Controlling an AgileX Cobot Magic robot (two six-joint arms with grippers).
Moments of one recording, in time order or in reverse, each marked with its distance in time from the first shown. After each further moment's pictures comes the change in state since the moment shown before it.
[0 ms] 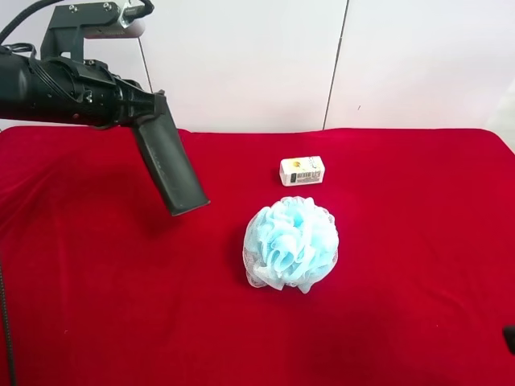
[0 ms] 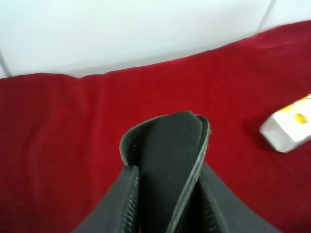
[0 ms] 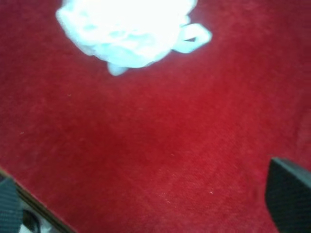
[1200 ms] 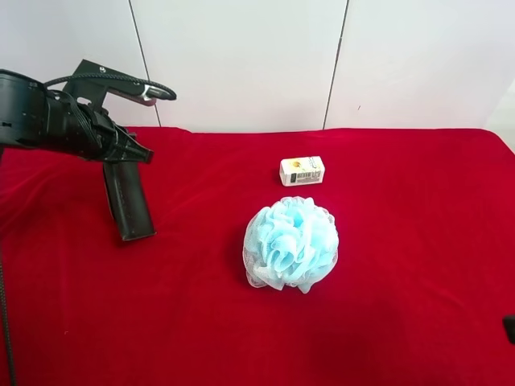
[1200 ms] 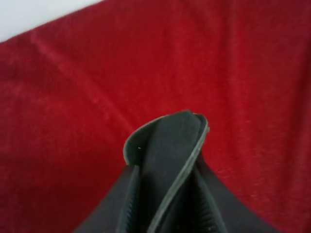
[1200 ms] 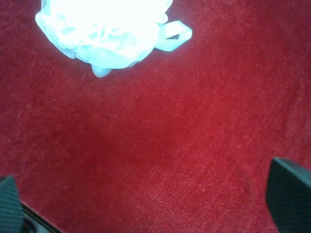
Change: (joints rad) left arm 0.000 0.199 -0.005 0.000 -0.316 0.205; right arm 0.000 0.000 0.002 -0.030 0.000 0.044
